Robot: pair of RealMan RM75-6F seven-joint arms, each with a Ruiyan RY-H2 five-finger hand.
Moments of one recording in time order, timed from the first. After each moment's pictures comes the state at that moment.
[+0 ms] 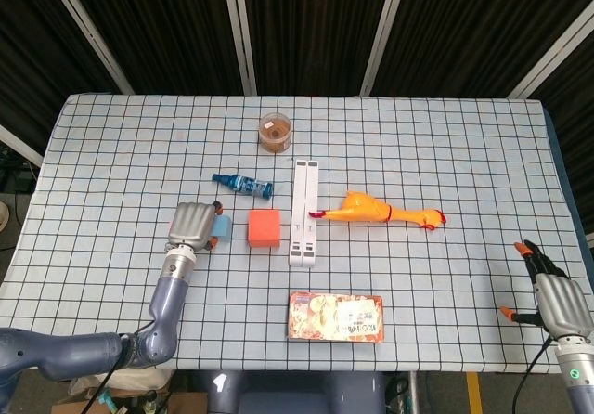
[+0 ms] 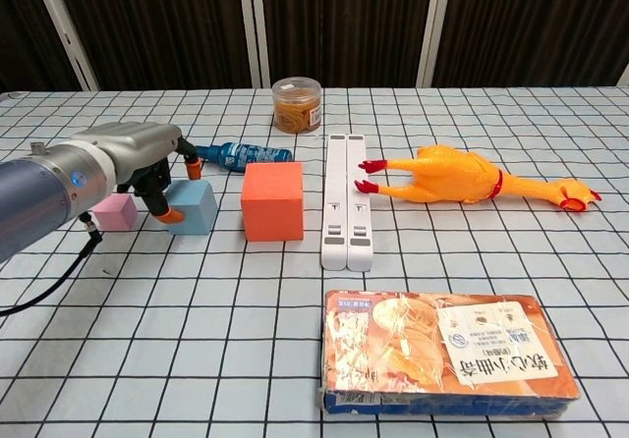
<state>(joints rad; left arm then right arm) -0.84 -1.72 -0.23 -1.48 0.60 1.18 0.83 0.13 -1.10 0.06 -1.55 -1.34 1.23 0.11</state>
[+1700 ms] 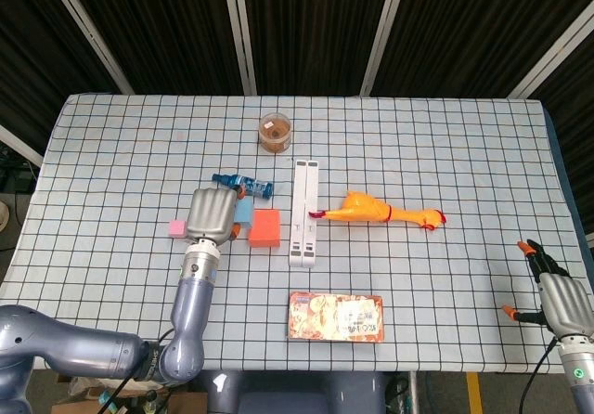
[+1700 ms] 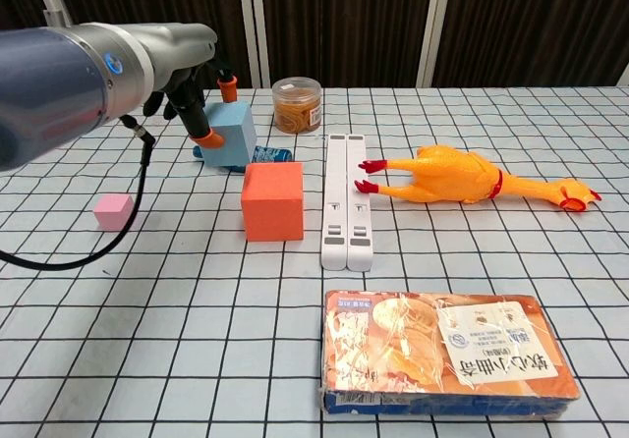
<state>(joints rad) -1.02 -1.70 -0.42 -1.82 0.40 1.52 1.09 0.13 -1.10 0.06 -1.51 -1.35 1.23 0.17</state>
